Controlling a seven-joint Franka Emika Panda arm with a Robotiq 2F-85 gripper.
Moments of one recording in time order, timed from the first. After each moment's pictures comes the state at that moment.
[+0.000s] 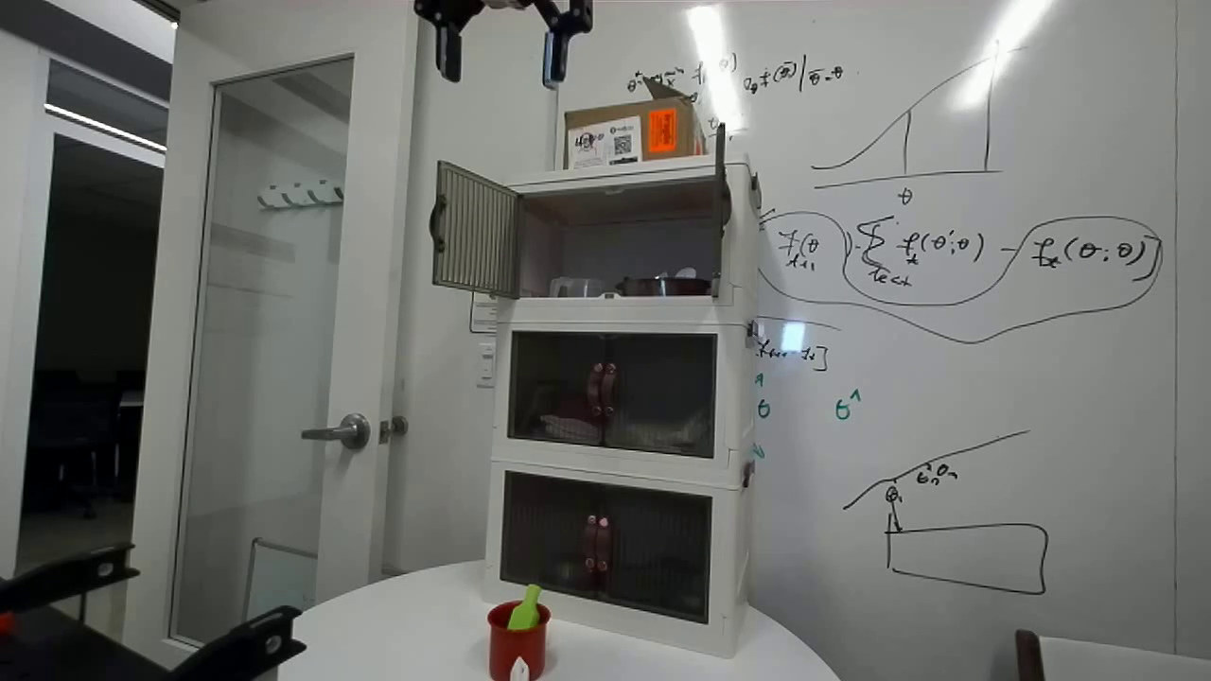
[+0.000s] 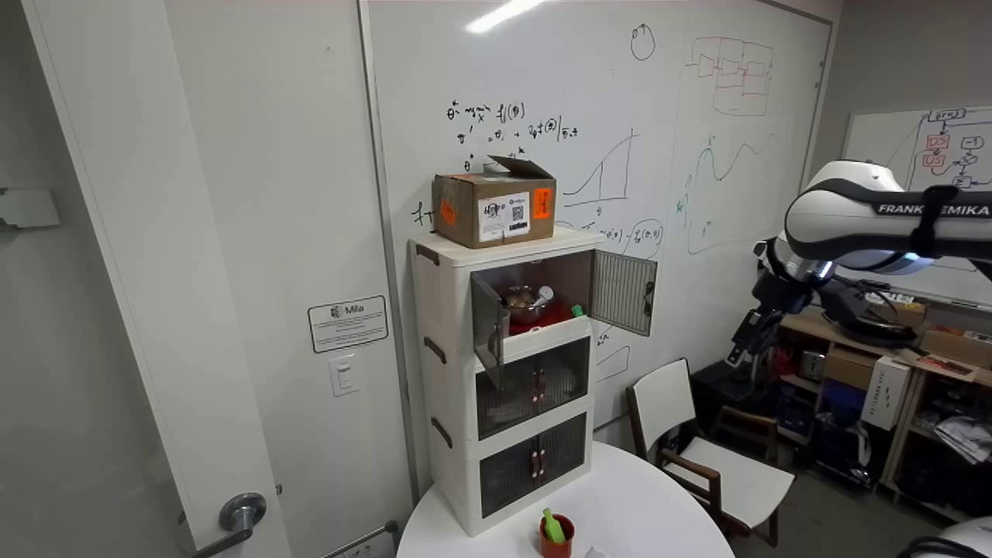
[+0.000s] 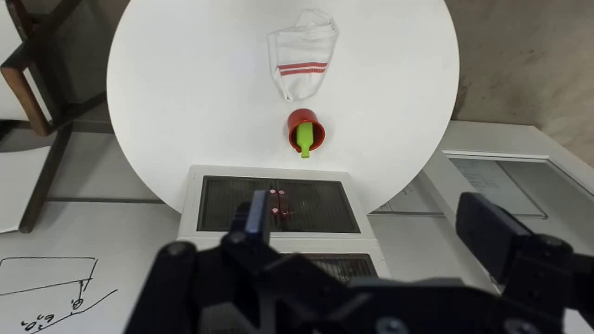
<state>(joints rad) -0.04 -0.78 -0.41 -2.44 -0.05 1.88 -0.56</state>
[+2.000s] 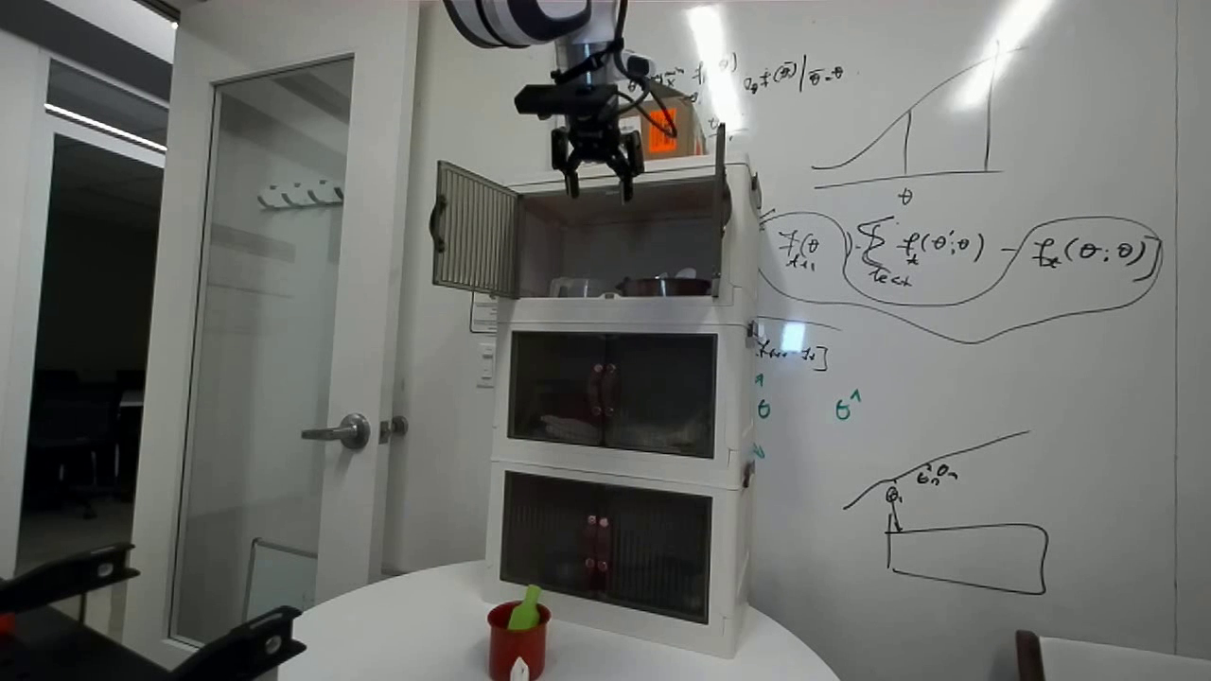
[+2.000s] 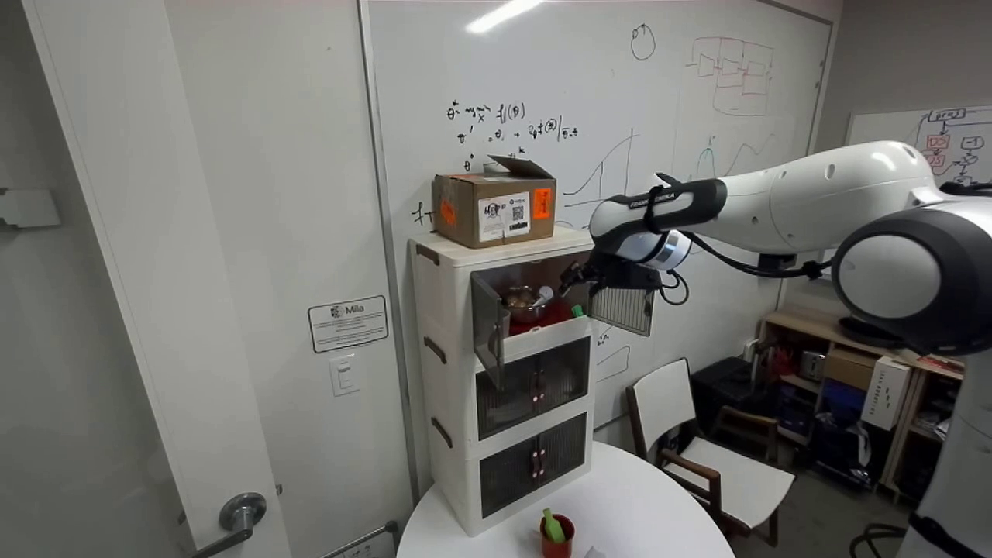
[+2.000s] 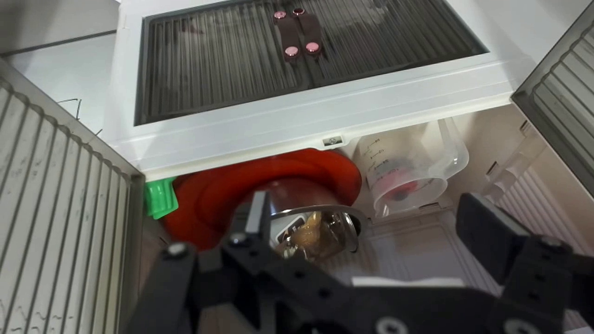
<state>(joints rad) 0.00 0.03 -0.15 -1.88 0.39 2.49 -0.32</state>
